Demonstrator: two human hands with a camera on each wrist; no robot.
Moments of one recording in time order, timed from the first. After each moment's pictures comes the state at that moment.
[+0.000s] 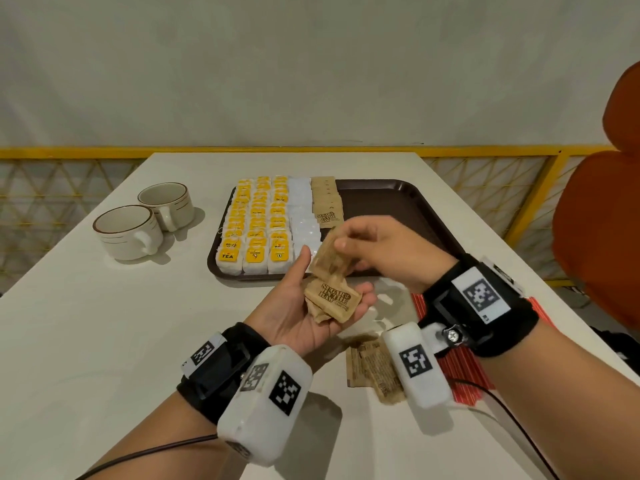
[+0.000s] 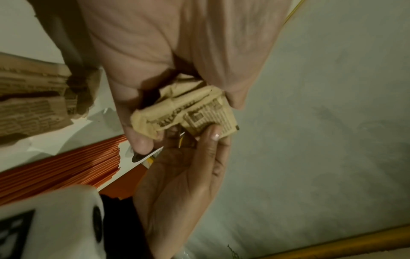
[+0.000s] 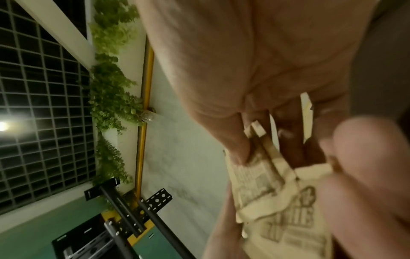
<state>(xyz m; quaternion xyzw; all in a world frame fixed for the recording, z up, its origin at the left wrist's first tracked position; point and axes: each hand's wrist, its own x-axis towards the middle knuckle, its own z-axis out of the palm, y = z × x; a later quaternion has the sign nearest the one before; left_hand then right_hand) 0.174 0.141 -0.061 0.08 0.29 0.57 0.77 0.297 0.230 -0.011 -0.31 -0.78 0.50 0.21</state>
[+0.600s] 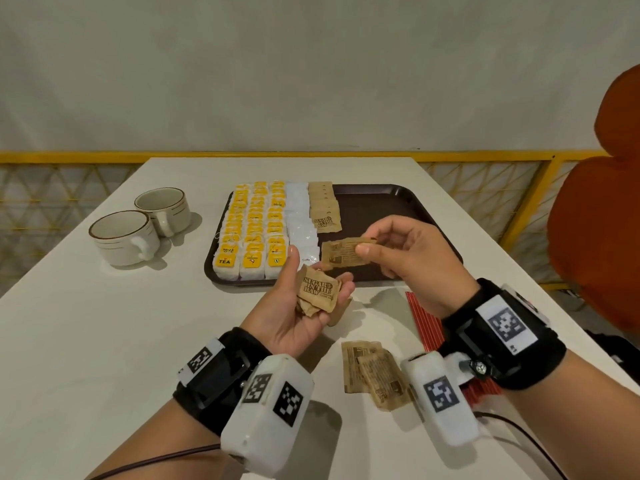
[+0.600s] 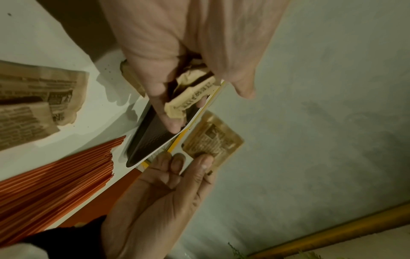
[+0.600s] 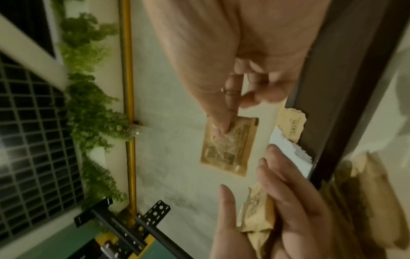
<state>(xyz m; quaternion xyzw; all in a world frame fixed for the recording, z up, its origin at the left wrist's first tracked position) 0.170 0.149 -0.066 0.05 0.29 0.65 0.70 0.324 0.225 -0.022 -0.29 -0.69 0.55 0.38</state>
